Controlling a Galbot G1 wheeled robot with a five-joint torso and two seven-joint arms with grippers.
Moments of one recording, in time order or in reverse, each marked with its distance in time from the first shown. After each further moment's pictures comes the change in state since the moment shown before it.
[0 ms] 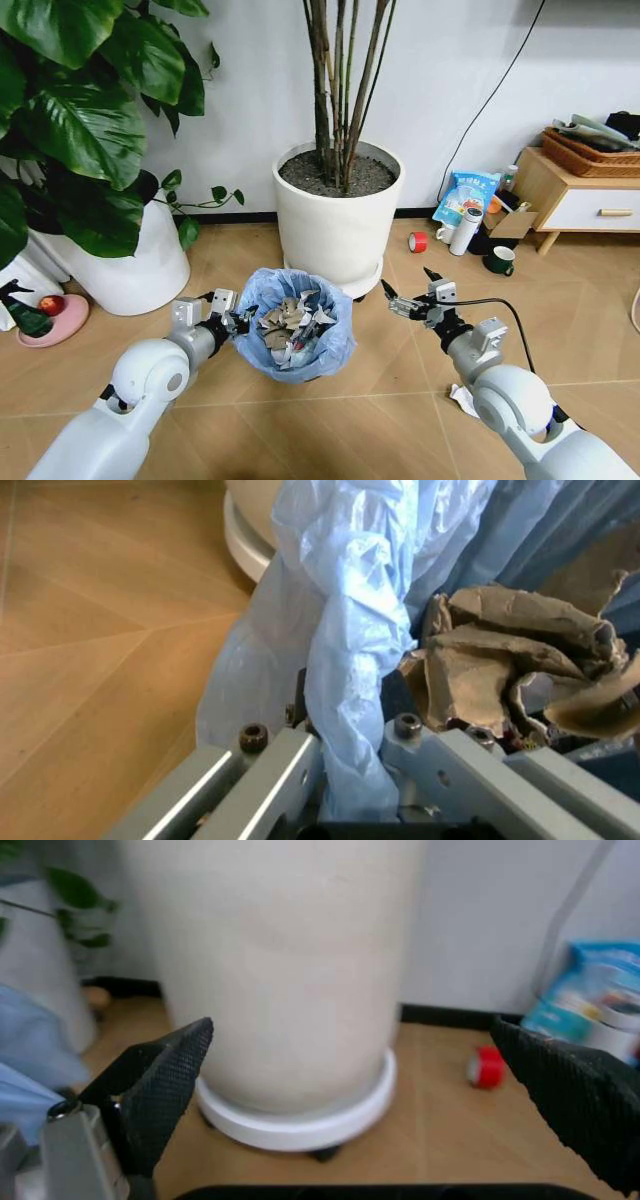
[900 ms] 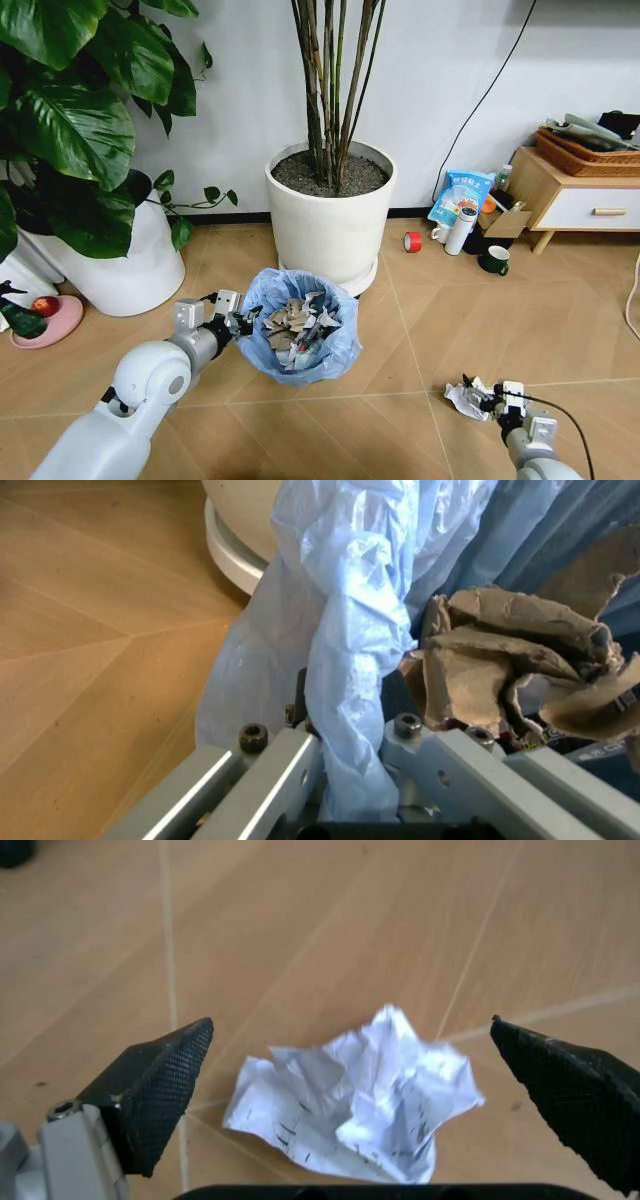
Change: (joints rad) left arm 0.003 -0.003 0.008 -0.011 0.012 -0.007 0.029; right arm -0.127 0.302 0.232 -0.516 -0.097 -0.035 0.004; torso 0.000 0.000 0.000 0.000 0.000
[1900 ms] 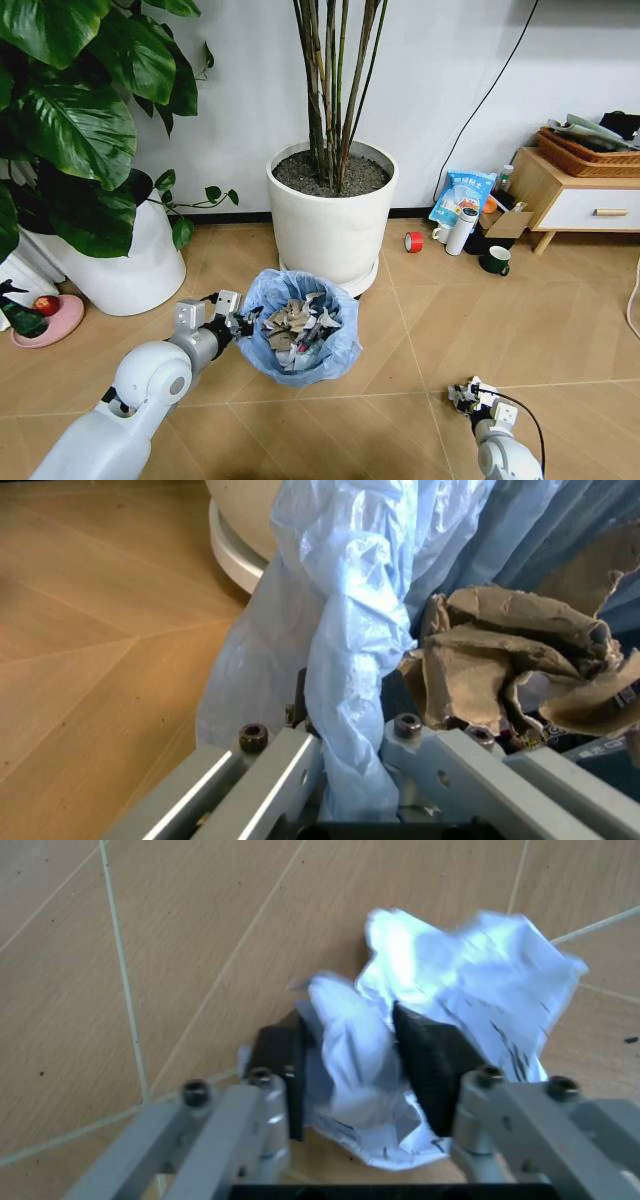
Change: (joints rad) left arm 0.000 0.008 0.000 -0.006 -0.003 0.000 -0.009; right arm 0.154 0.054 -0.029 -0.208 0.024 -0.037 0.016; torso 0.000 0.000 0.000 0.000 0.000
